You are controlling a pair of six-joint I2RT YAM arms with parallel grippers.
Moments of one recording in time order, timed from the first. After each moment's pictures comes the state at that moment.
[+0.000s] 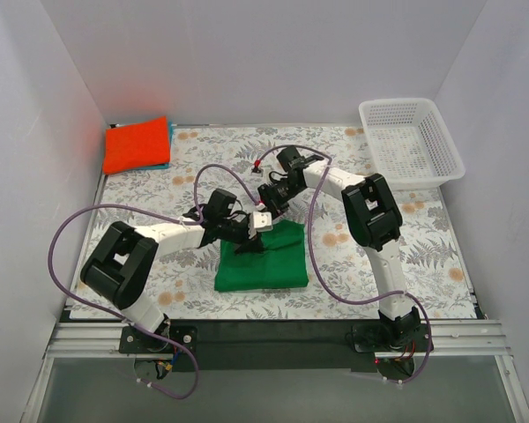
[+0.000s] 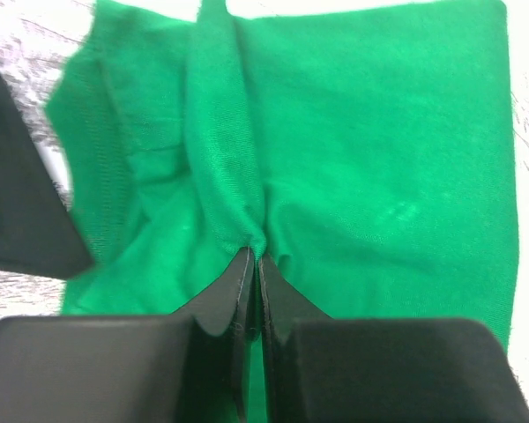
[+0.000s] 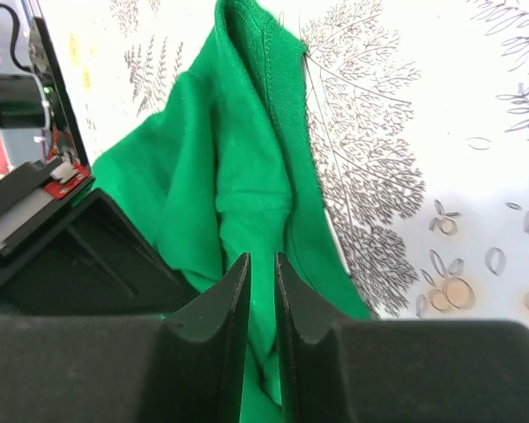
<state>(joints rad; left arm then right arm) -0.56 1.62 0.80 -0.04 0.77 0.62 0.57 2.27 1.72 -0.69 -0.93 -0.11</state>
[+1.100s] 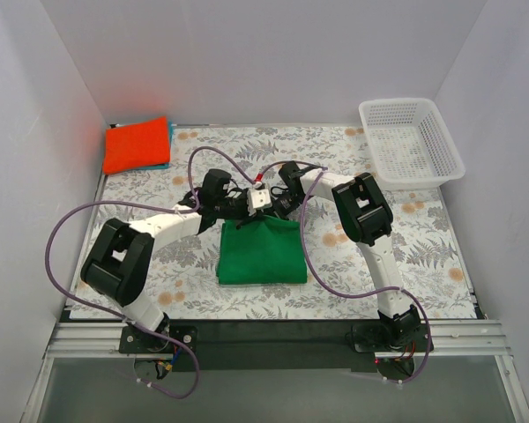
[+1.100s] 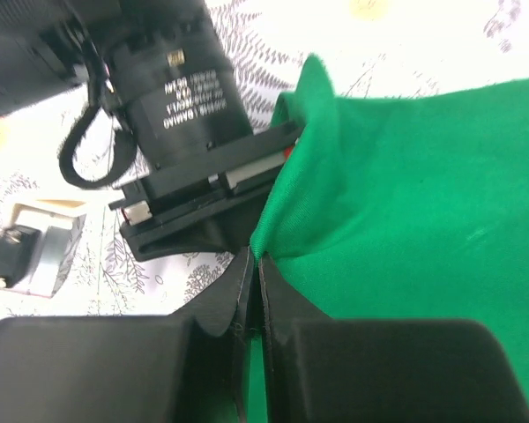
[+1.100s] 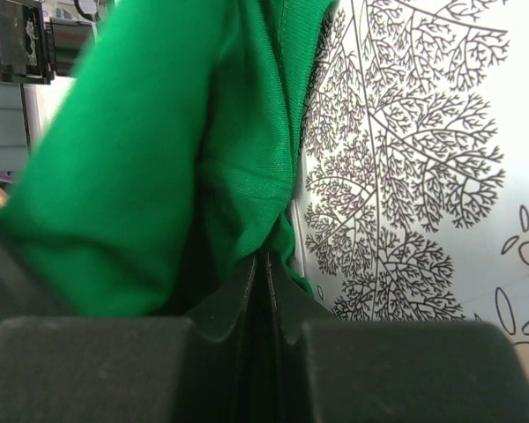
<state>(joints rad) -0.51 1.62 0.91 0.05 0.69 0.67 0.55 2.39 1.70 -0.77 -1.14 -0.27</state>
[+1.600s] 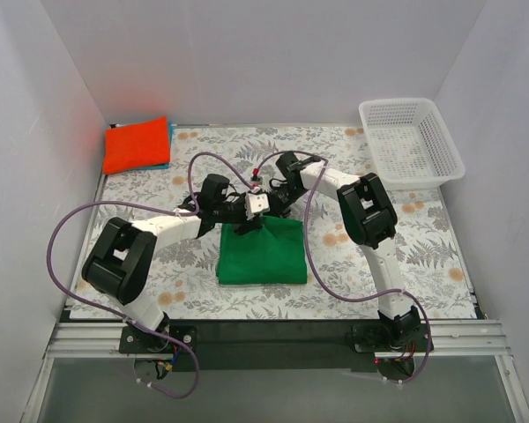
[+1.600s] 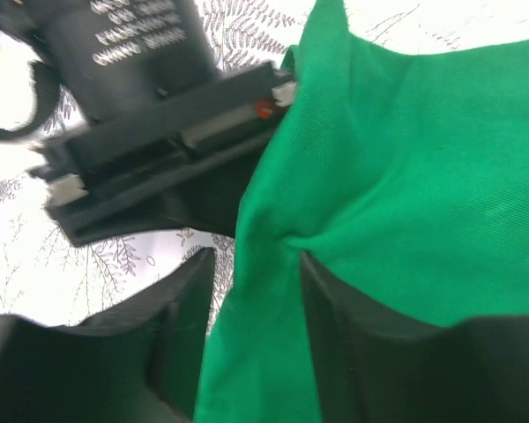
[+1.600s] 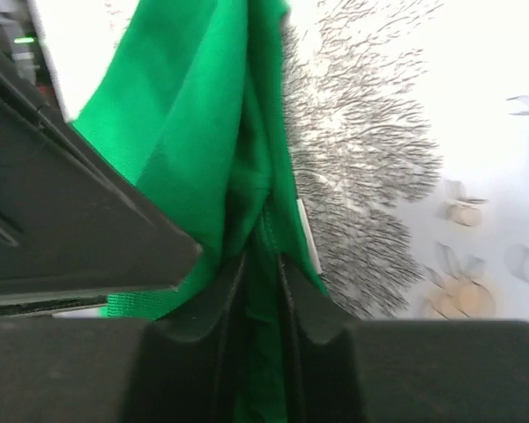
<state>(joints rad) -0.49 1.65 0.86 0.12 0.66 0.70 0.56 2.34 1.75 -0.81 -0.96 -0.26</state>
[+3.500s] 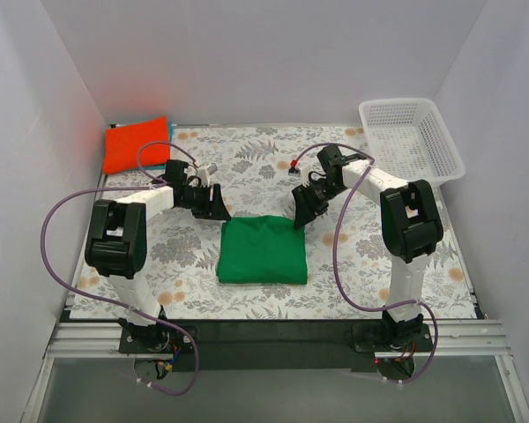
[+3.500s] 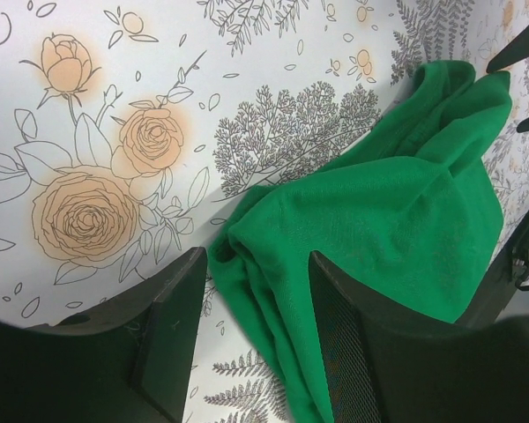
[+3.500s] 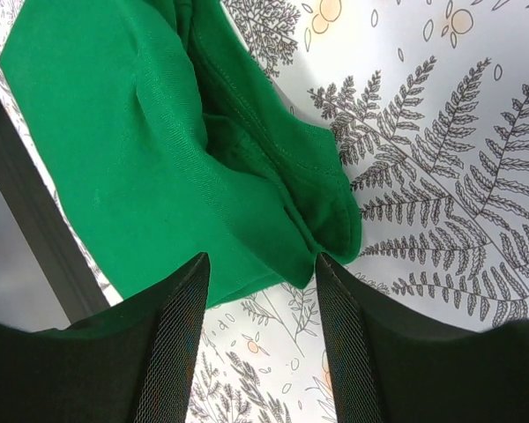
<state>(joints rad) -0.13 1.81 1.06 -0.31 0.72 -0.05 0.38 1.99 1.44 -0.81 -0.76 -0.34</state>
